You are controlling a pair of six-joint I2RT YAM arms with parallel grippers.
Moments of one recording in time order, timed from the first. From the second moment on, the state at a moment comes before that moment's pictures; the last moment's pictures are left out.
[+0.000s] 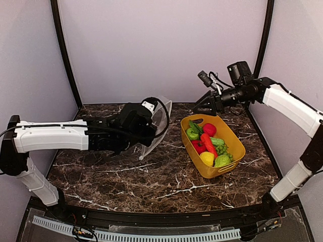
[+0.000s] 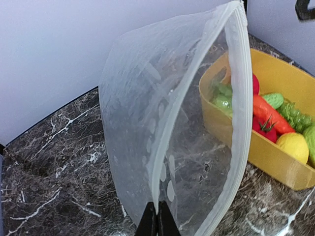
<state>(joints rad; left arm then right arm) -1.10 1.54 1.23 -0.34 -0.66 -0.20 0.43 1.48 1.46 -0.70 -0.86 -0.30</state>
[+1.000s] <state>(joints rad) -1.09 1.43 1.16 -0.05 -0.67 -0.44 0.70 1.88 1.83 -0.58 -0.42 0.10</state>
